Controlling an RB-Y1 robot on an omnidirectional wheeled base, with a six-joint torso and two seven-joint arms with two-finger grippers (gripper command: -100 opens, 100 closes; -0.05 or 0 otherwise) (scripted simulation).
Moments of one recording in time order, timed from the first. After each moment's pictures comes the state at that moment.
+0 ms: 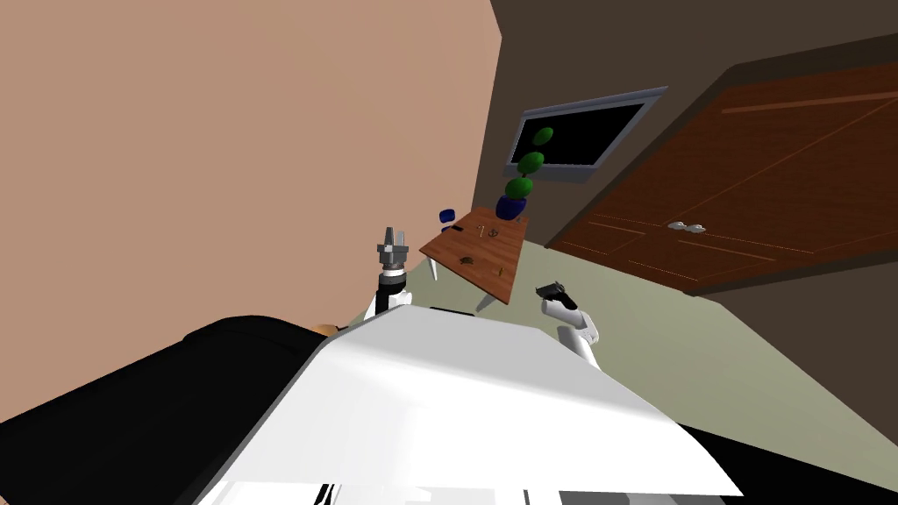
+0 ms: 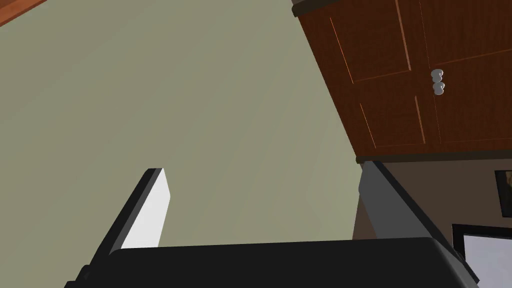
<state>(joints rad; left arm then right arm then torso) 0.51 0.03 -0.07 -2.21 0.01 -0.63 0.12 0.03 -0.41 -0.37 -1.27 -0.08 0.35 -0.77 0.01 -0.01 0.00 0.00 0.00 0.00</state>
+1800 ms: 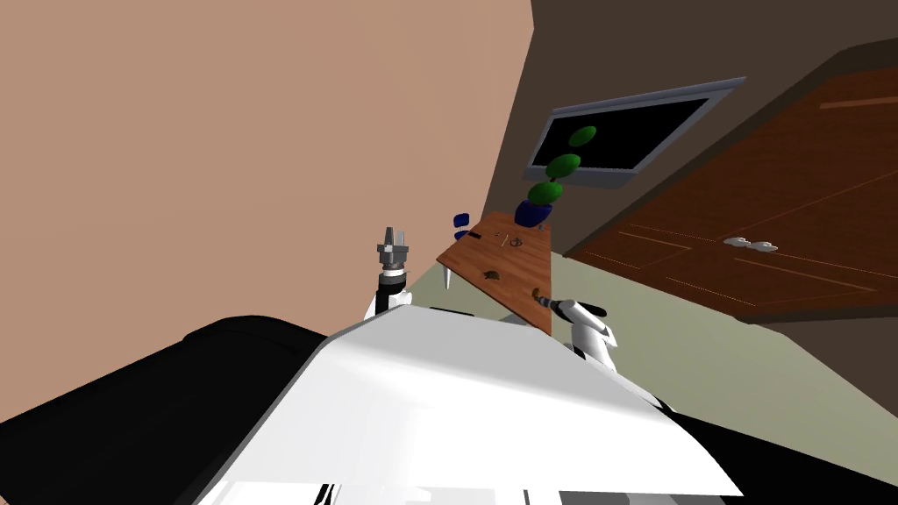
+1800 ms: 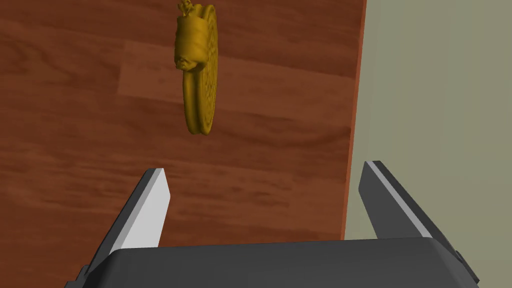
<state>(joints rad) 0.51 0.03 -0.07 -2.21 0.01 -0.63 0.12 -0.13 -0.49 -0.61 -0.91 -0.49 0.71 -1.06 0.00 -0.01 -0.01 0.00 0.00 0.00</state>
